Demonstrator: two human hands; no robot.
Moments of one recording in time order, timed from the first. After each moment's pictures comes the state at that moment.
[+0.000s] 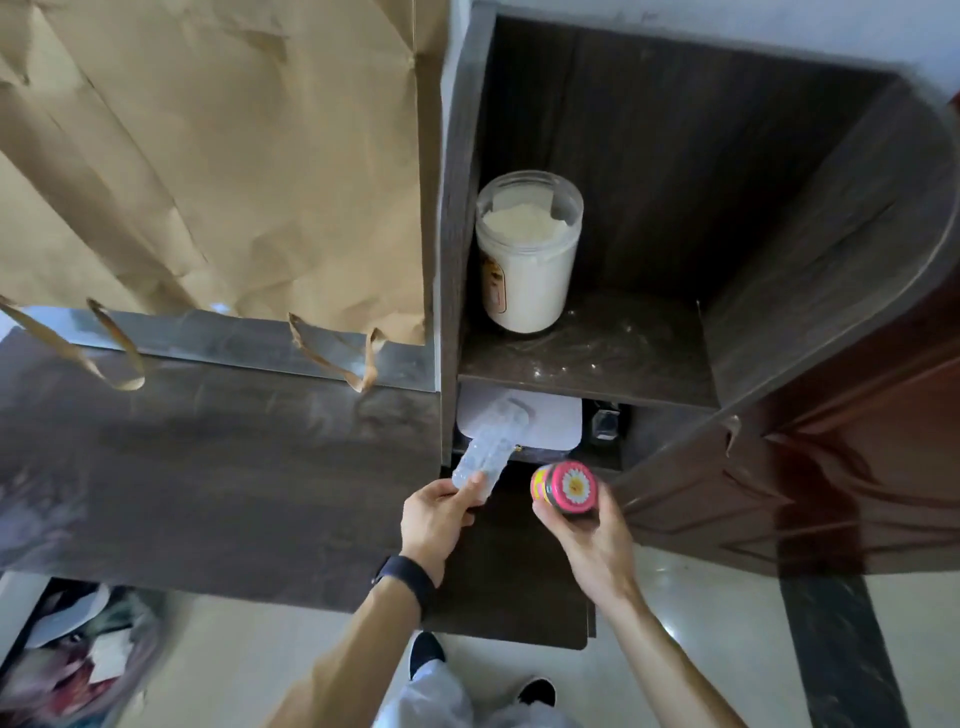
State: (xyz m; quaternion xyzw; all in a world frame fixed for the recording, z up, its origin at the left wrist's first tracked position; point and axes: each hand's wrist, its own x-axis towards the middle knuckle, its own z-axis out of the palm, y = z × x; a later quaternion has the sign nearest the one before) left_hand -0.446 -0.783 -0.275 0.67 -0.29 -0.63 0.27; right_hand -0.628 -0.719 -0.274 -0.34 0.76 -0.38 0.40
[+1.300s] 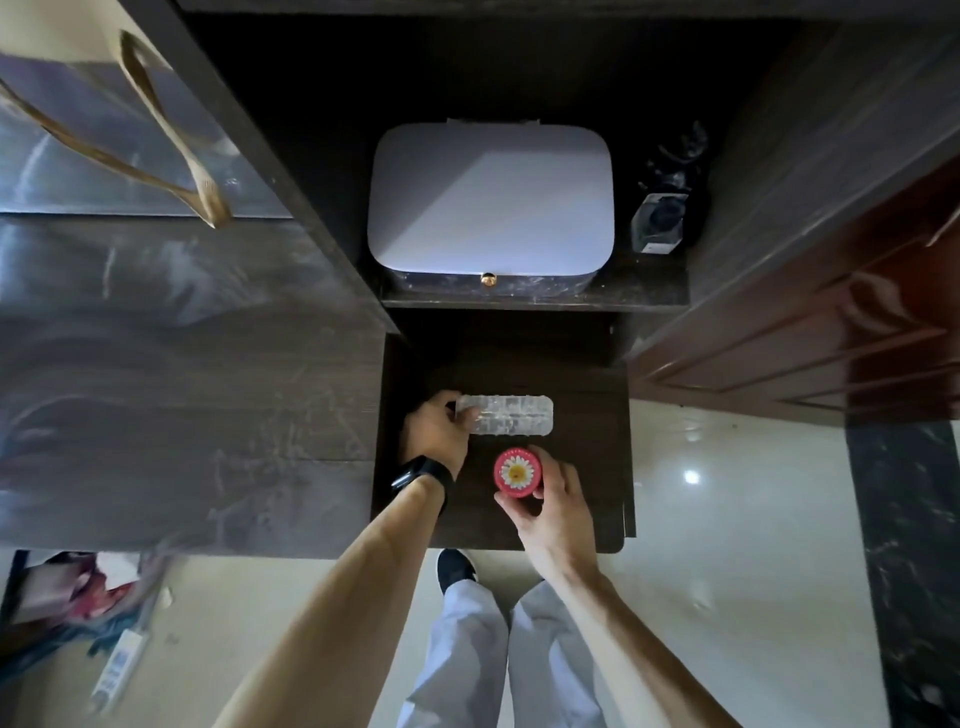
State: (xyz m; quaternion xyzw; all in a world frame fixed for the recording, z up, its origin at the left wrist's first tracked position) left_hand -0.488 -0.790 -0.528 0.73 -0.54 -0.41 0.07; right_hand -0.607 -0.650 -0.543 -0.44 0.80 -0.22 0.34
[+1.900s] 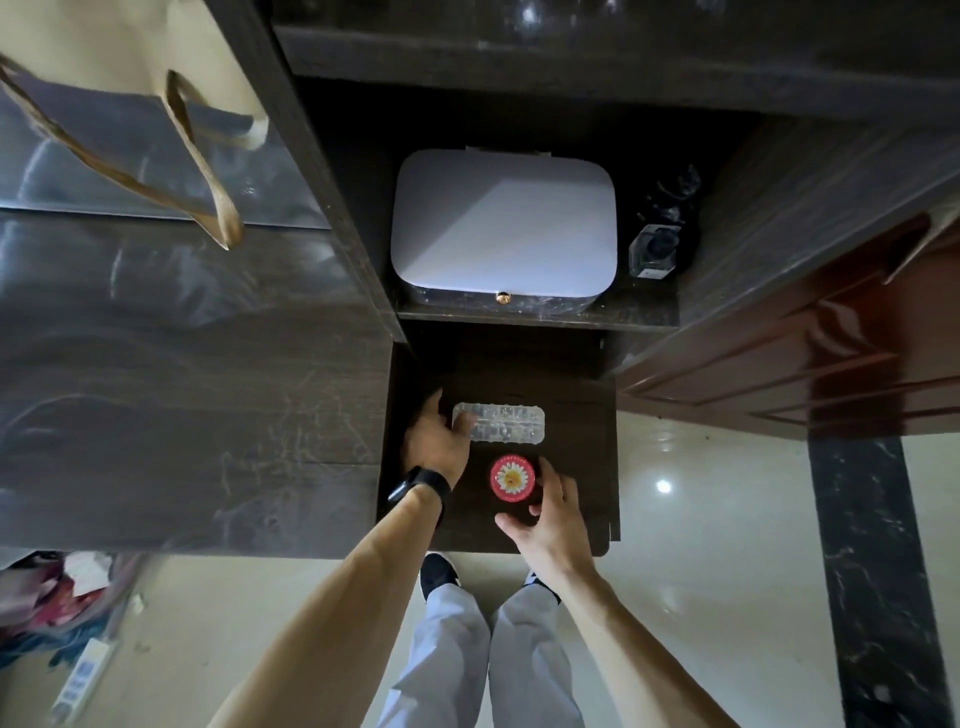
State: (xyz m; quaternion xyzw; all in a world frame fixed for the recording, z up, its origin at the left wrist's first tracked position) left_hand -0.489 -0.784 -0.513 0.74 -0.50 -0.45 0.08; right_hand -0.614 -0.650 -0.532 -0.39 0.80 -0.17 0.42
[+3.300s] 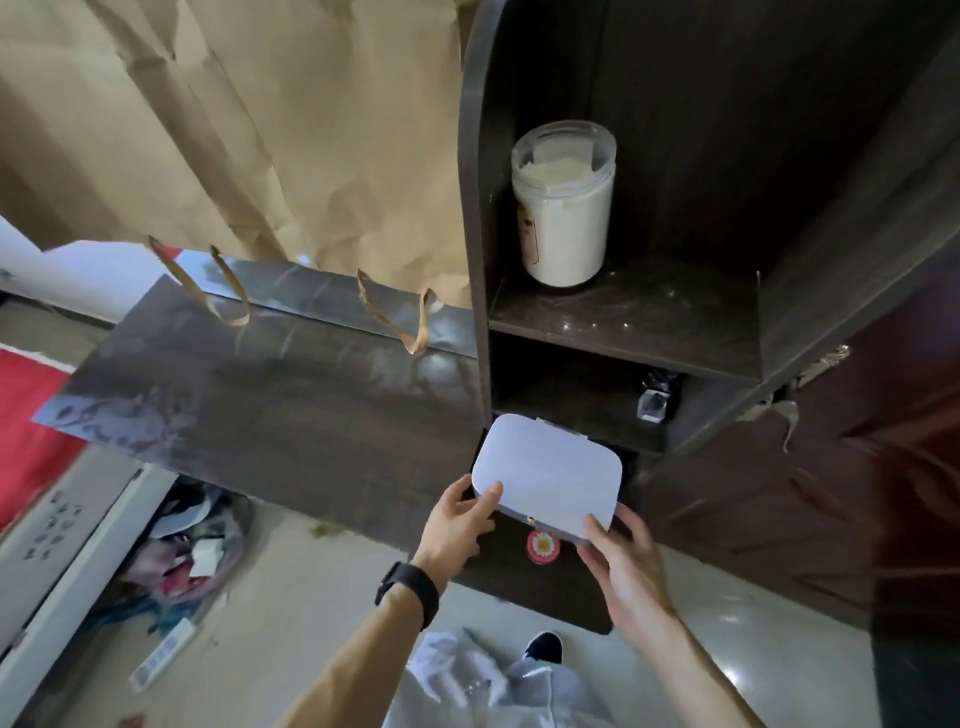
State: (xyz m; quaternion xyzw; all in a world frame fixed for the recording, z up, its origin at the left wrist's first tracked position) left_hand -0.441 -0.708 -0.287 0.66 -0.30 -0.64 0.25; right_hand -0.645 -0.673 -0.298 -0.08 0.62 -0.49 0.61
